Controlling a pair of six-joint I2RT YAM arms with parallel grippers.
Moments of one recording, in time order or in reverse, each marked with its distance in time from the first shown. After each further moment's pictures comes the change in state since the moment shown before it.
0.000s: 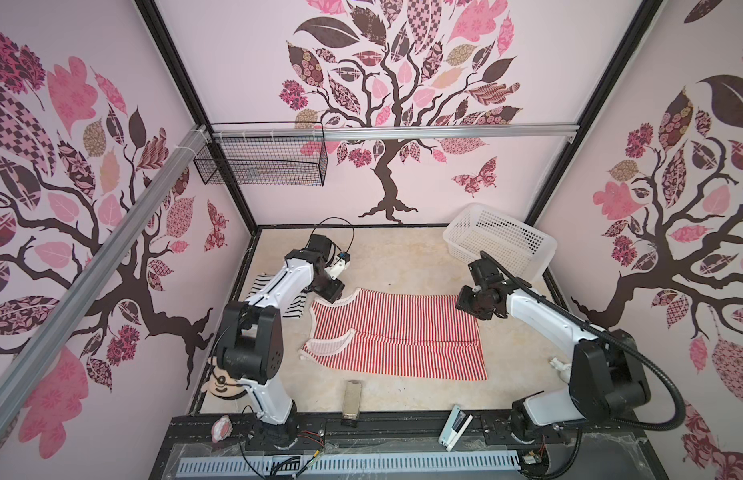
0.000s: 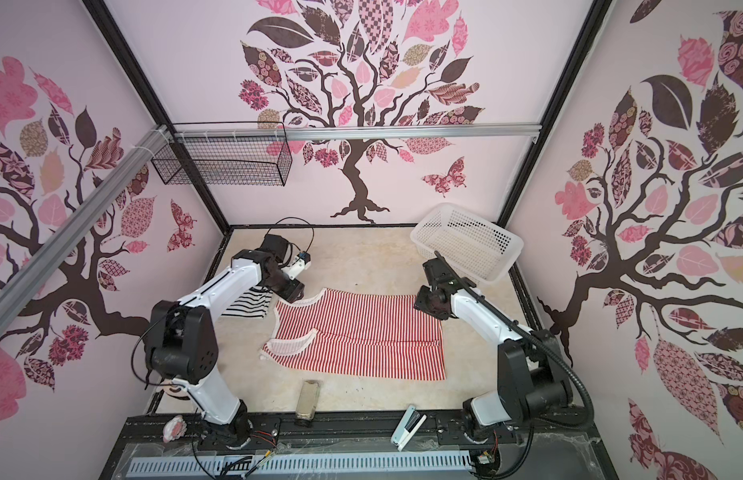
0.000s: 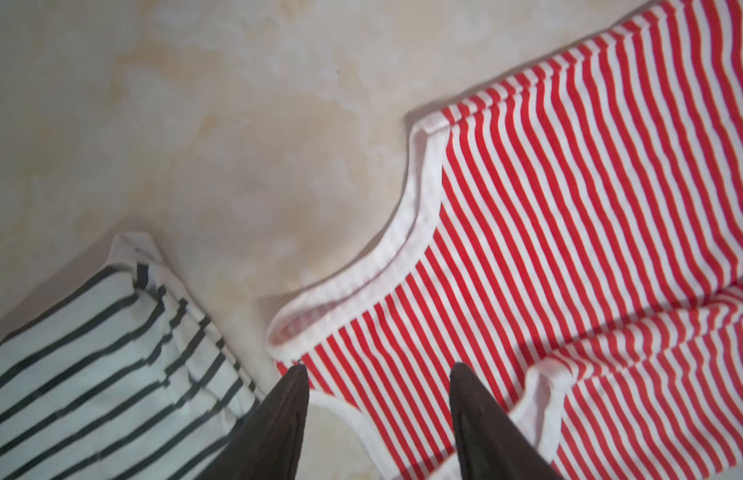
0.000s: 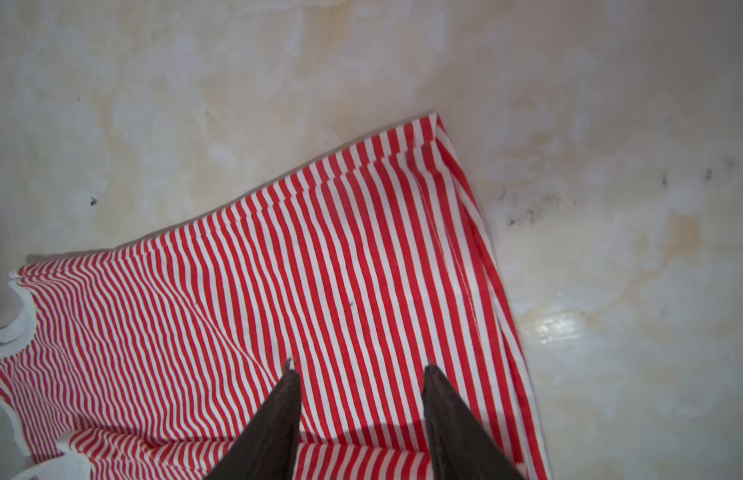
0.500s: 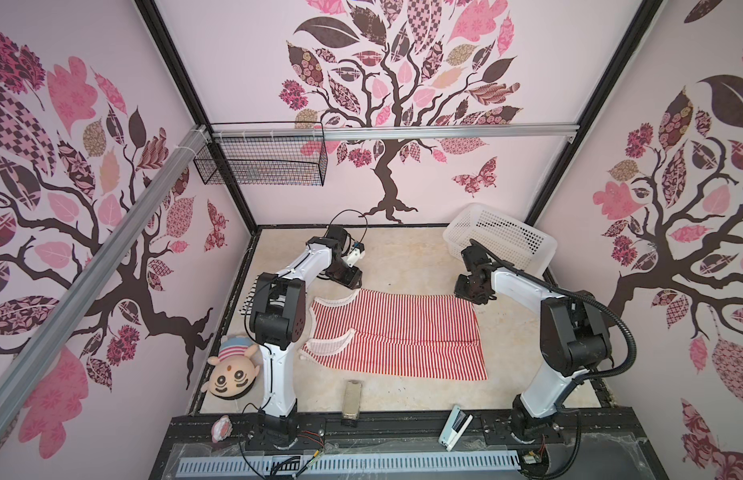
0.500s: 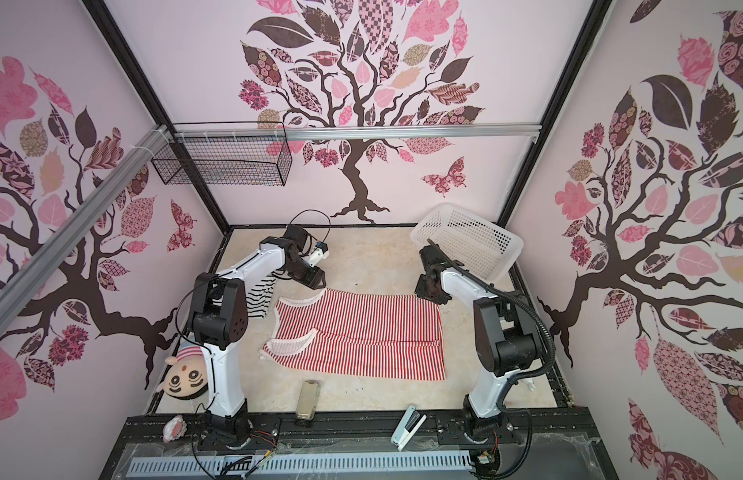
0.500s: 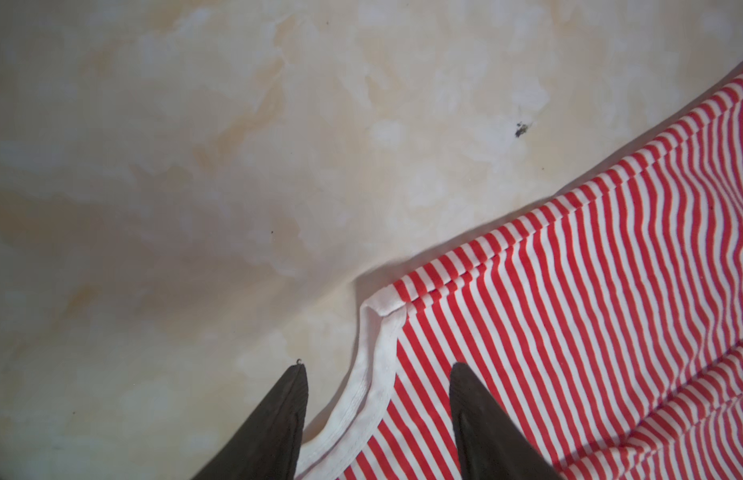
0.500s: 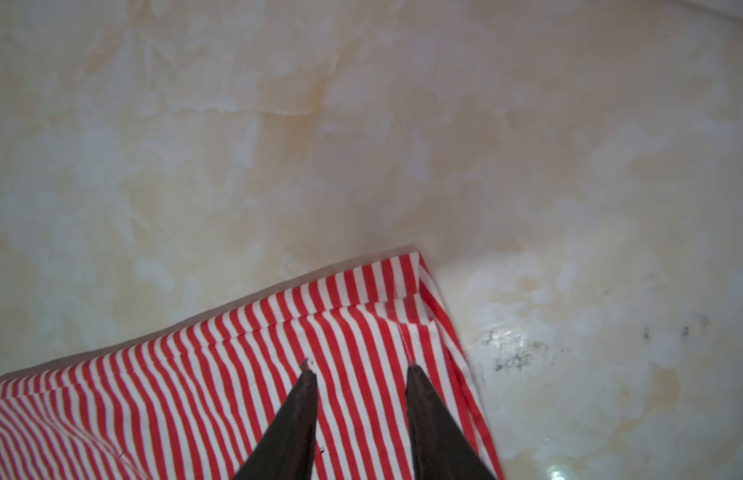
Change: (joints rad) left arm -0.052 0.277 0.269 -0.013 0.149 -0.100; right arm -0.061 0.264 0.174 0.003 0.103 -0.090
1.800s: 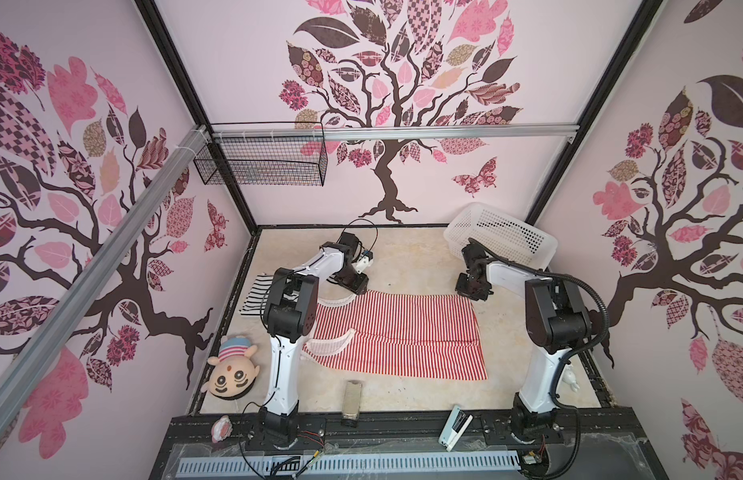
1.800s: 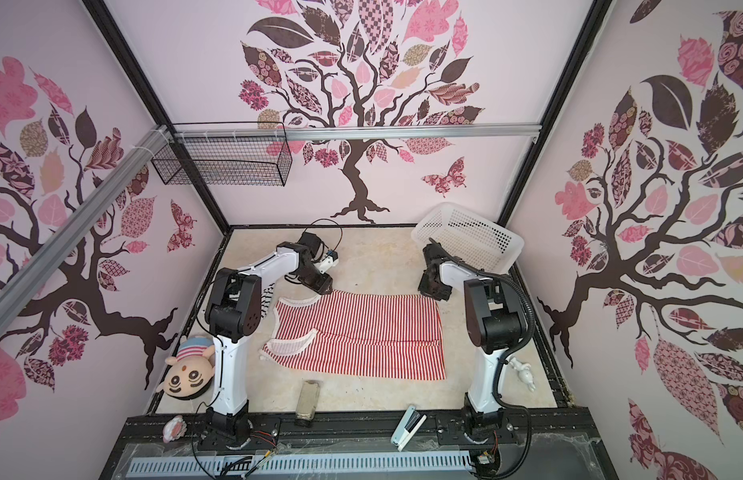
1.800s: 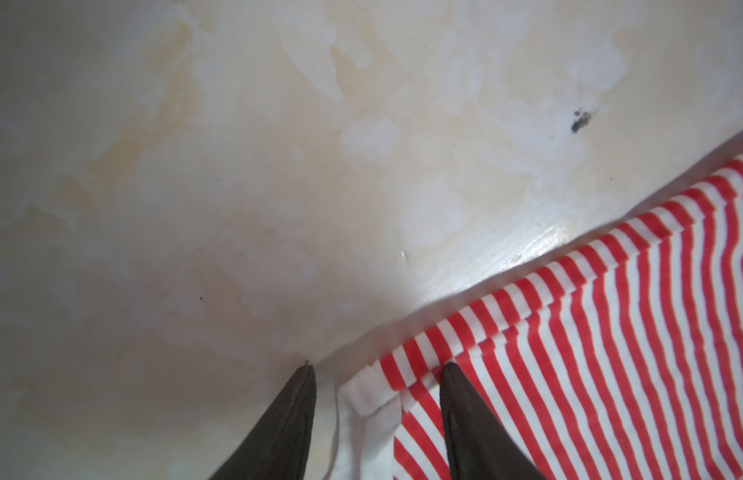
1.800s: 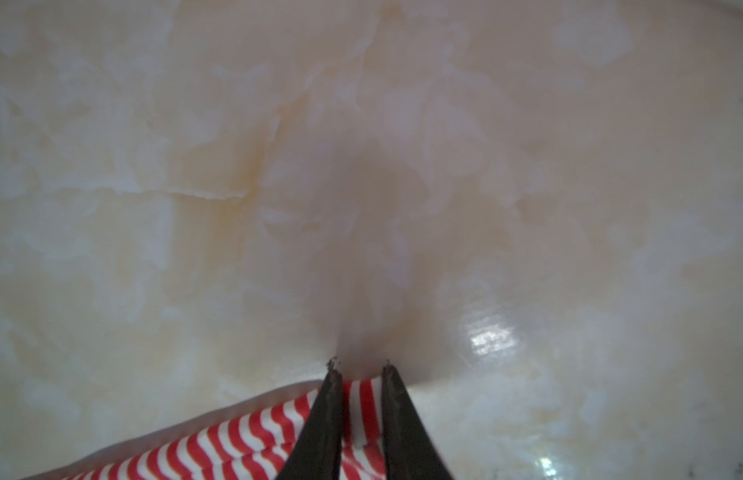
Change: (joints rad) left arm -0.040 0.109 0.023 0.031 -0.056 0.002; right arm -0.047 0.182 0.101 0.033 -0.006 -0.045
